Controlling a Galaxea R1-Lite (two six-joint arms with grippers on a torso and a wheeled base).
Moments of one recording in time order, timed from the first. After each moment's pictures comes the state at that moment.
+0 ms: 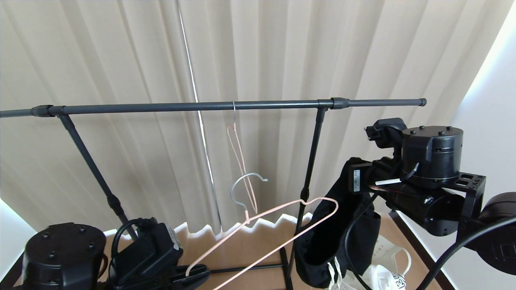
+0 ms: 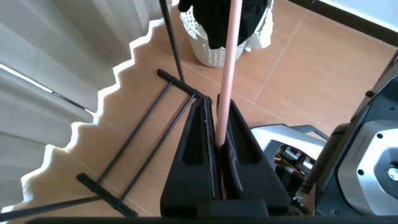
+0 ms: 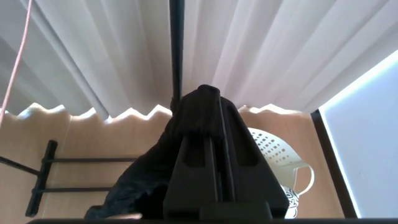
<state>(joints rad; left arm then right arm) -0.68 1.42 -0.26 -0.62 -0.15 0.21 0.57 1.69 -0.76 -0.57 -0.53 0.13</state>
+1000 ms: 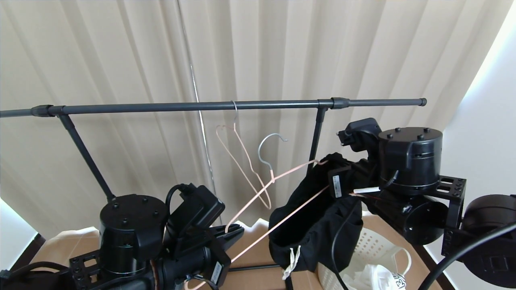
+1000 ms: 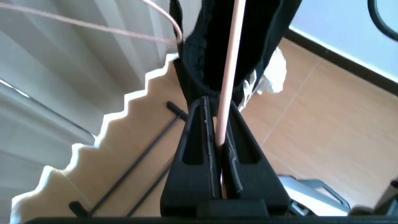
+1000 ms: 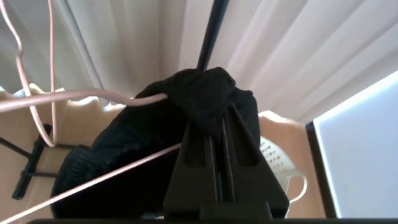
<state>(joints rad) -0.75 1.66 -0.41 -0.87 -0.02 0.10 0.70 1.72 -0.83 -0.55 -0.61 0.03</state>
